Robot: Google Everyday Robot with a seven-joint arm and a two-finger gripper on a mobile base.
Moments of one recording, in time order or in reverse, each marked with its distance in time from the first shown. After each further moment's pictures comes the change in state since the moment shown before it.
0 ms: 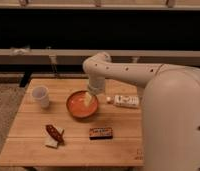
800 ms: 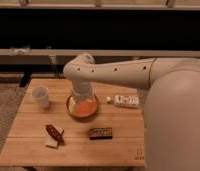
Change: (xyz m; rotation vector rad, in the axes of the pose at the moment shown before) arm 0.001 0.107 -0.038 0.010 0.002 0.171
